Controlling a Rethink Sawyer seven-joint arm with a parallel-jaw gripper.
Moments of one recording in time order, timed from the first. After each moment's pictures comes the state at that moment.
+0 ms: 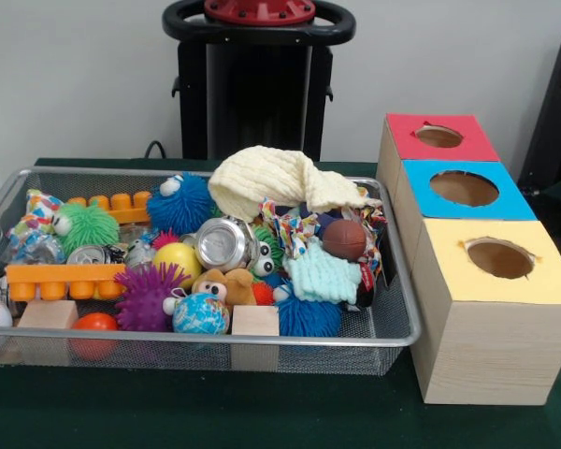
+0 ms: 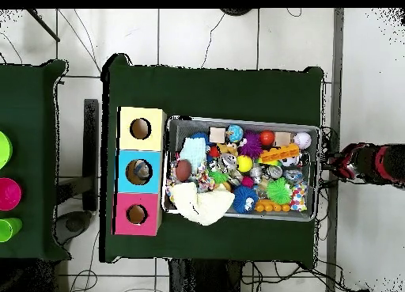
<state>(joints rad) -1.23 -0.38 0.76 1.19 -0.54 1.23 0.48</state>
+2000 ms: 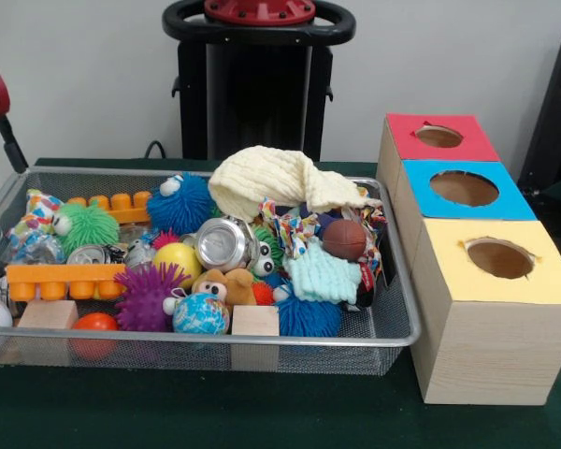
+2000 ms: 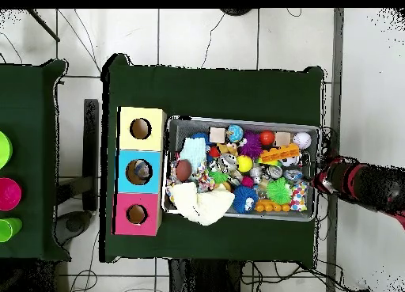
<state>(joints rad) -1.23 -0.57 0.68 1.57 -0.45 0.90 0.48</state>
